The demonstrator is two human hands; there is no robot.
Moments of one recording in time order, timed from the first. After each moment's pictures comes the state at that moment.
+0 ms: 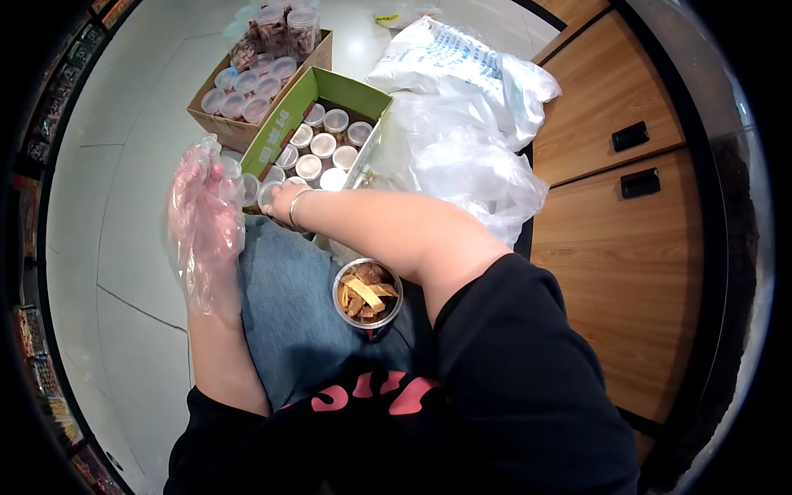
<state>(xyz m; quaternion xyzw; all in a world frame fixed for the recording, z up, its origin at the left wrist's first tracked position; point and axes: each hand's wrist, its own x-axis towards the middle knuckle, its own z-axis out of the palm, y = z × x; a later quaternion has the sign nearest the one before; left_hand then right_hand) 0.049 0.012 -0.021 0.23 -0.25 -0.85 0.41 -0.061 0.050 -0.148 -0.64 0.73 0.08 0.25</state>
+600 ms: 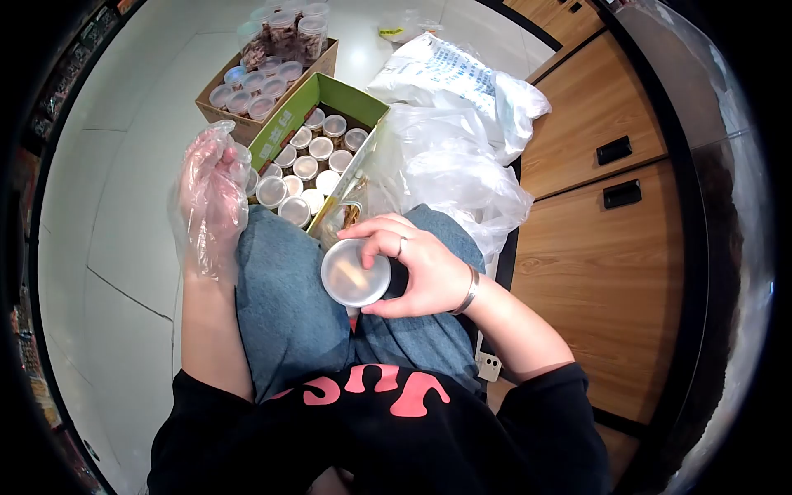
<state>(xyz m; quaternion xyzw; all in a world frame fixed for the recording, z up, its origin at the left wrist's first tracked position) 0.050 0.011 -0.021 0.20 -0.29 -0.85 0.39 -0.041 0.246 0.019 -0.62 0.65 -0.37 0.23</state>
